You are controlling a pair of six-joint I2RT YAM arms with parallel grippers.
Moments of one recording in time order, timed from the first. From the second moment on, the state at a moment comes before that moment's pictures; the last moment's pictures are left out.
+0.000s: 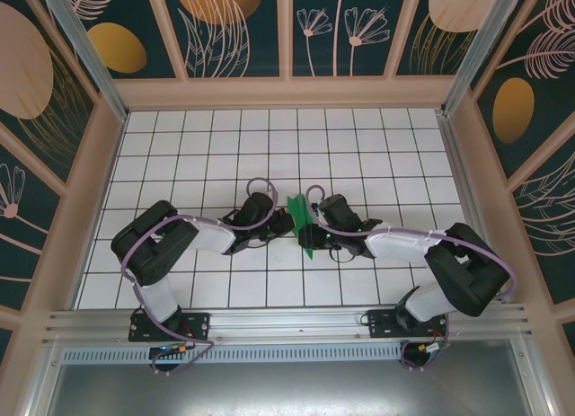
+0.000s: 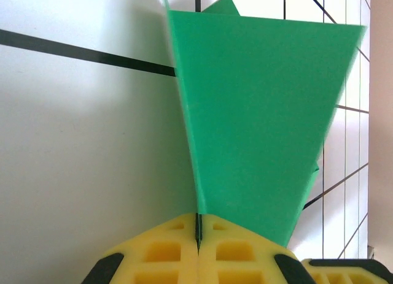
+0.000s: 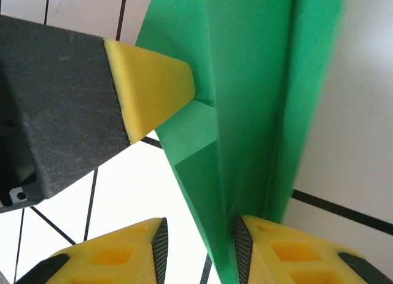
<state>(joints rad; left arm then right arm) -0.76 1.79 0.68 0.45 0.22 -1.05 0.77 1.44 0.59 -0.02 -0.23 0.66</state>
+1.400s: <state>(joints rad) -0.76 1.69 0.71 0.29 0.16 -1.03 0.81 1.55 0.73 -0.22 0.09 0.70</state>
